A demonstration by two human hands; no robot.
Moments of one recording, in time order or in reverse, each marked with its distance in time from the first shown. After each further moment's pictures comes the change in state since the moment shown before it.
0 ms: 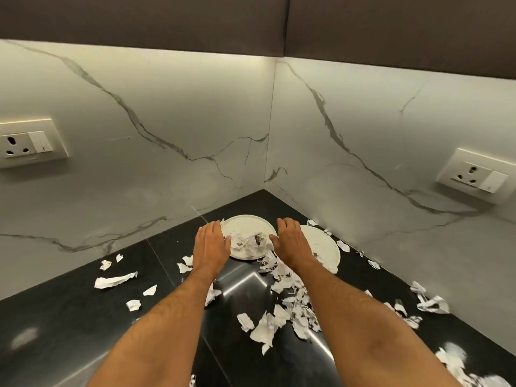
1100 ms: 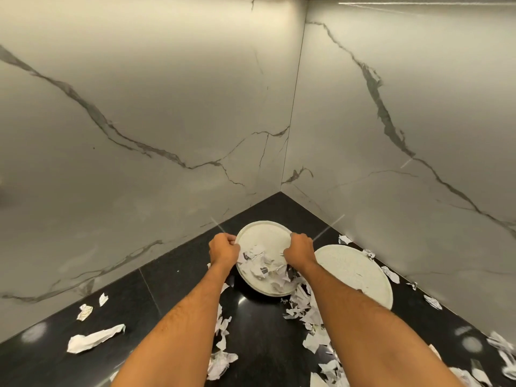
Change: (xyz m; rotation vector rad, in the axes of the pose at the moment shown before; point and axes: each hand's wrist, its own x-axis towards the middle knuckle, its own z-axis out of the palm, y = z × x) left_hand 0.147 -0.040 0.095 -0.563 -0.220 -0.577; right_hand 0.153 0.018 0.117 0.195 -0.250 0.410
